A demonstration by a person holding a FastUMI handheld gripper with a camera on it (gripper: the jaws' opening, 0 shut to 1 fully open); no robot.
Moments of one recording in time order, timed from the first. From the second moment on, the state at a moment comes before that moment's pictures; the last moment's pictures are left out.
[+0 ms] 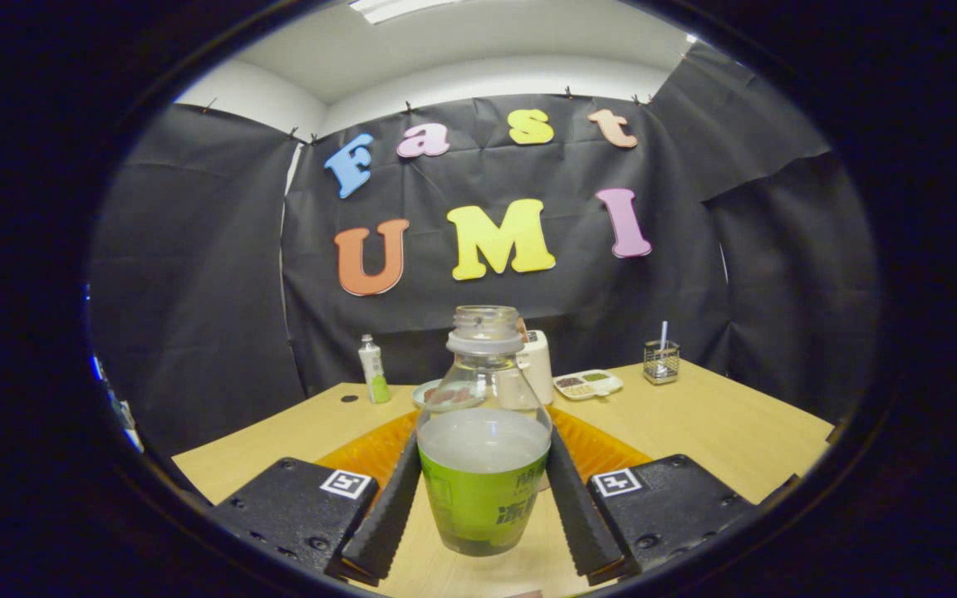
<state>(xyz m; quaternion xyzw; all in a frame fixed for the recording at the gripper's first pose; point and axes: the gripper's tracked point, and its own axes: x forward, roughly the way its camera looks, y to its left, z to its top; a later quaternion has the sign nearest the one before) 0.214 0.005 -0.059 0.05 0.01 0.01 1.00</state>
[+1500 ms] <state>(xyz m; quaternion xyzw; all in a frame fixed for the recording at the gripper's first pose) 0.392 -0.032 -0.095 0.05 0.02 0.01 1.00</state>
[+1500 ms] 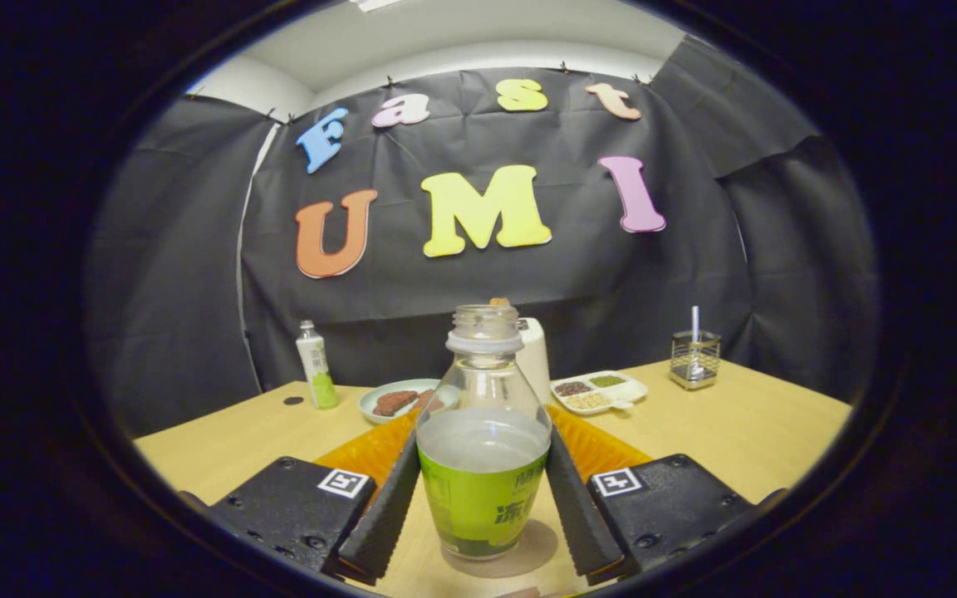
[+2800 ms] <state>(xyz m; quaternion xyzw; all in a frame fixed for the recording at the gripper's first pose) 0.305 -0.033 -0.060 0.01 0.00 -0.03 1.00</state>
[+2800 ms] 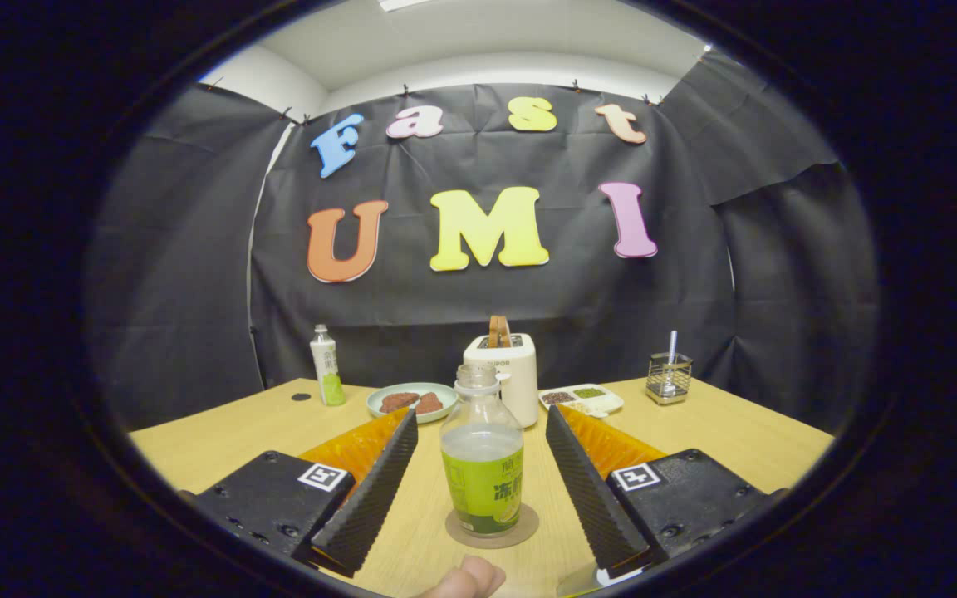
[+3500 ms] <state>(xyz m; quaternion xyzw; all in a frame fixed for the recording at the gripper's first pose) 0.130 -0.018 -0.014 -0.03 -0.02 -0.04 1.00</state>
